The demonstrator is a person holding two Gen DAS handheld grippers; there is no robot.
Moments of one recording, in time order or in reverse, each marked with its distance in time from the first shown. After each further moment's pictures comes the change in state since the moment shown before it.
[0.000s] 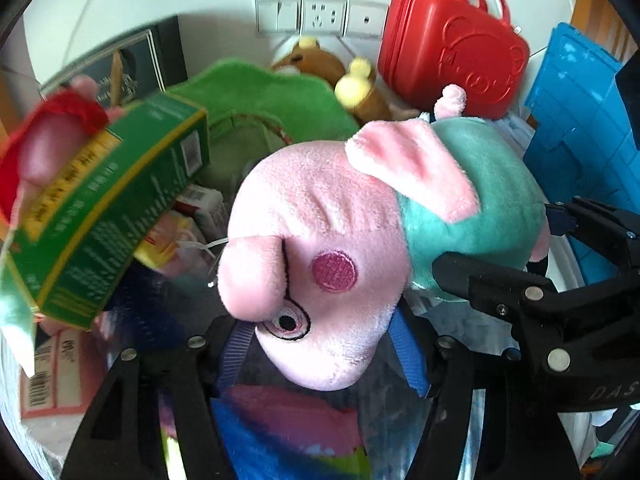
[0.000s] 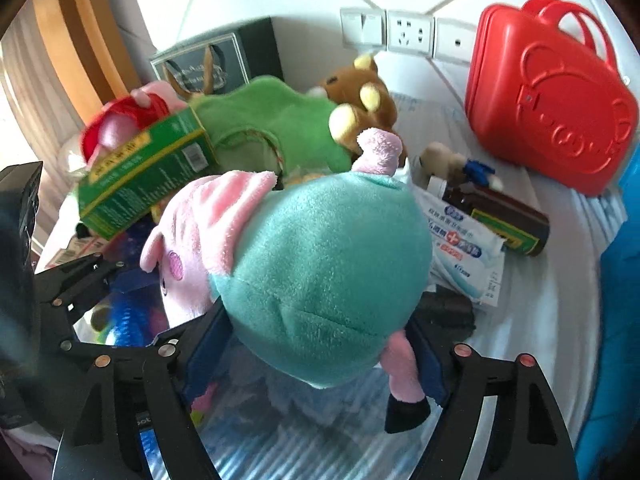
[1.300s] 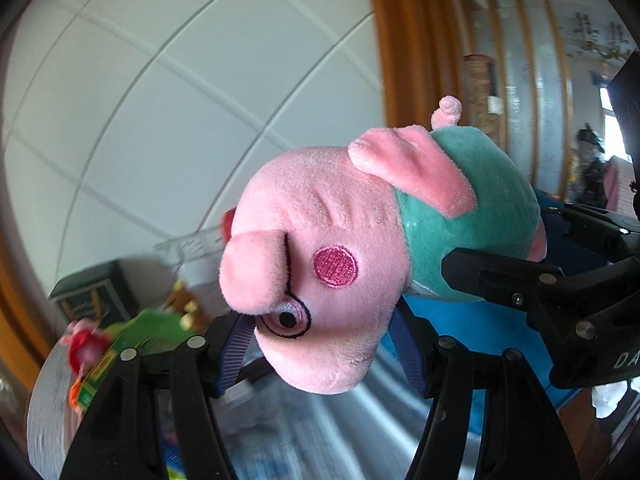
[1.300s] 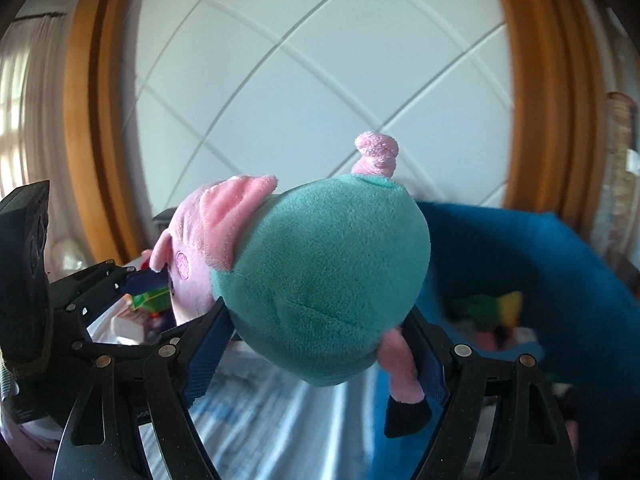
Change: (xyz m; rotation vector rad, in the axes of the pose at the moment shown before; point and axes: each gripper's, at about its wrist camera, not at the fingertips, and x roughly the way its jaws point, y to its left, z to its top) left arm -0.302 -0.265 -0.035 0.331 -0.558 -0.139; right arm -0.401 -0.063 -0.146 0.075 -0.554 -0.239
